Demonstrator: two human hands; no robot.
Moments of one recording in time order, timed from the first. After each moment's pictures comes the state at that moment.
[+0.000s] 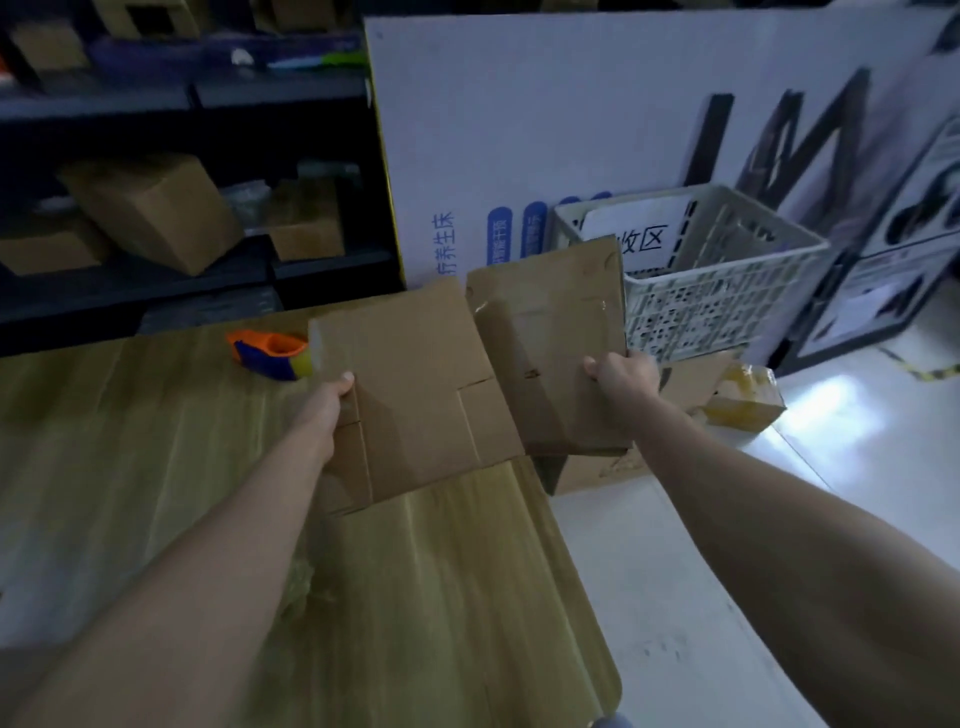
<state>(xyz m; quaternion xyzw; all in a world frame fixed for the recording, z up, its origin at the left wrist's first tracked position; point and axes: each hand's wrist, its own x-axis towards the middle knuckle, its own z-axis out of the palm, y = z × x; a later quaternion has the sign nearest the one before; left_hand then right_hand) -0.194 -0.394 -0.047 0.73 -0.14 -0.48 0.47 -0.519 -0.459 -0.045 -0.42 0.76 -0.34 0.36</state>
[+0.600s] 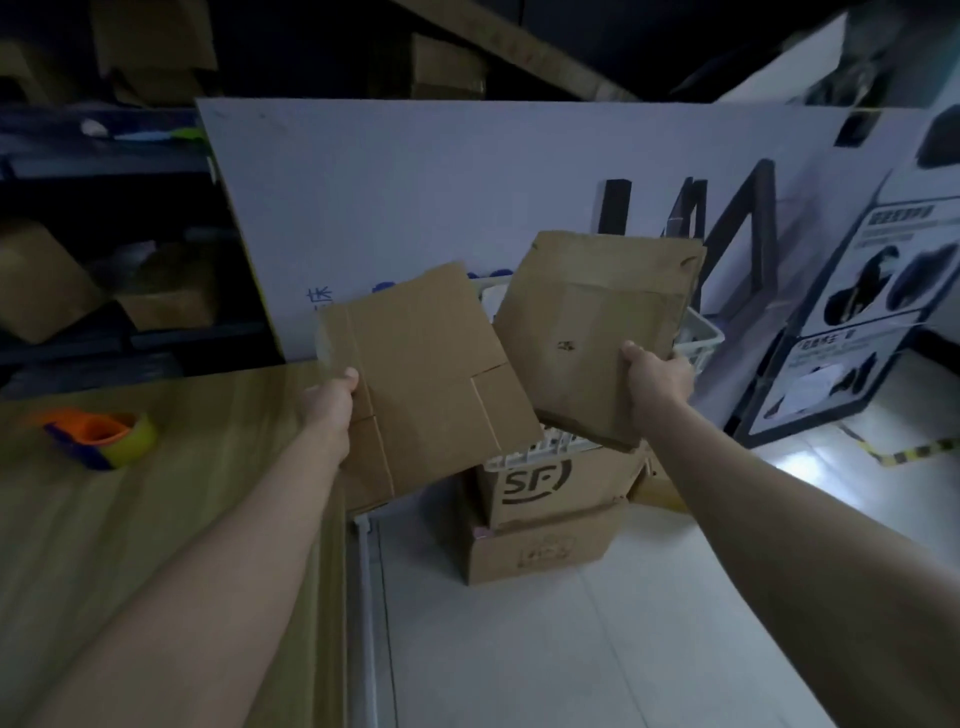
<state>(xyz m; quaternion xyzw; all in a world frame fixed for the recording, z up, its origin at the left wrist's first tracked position) -0.452 -0.571 -0.016 0.70 -0.17 -0.41 0.56 -0.777 -0.614 0.016 -0.29 0.71 -0.54 0.36</state>
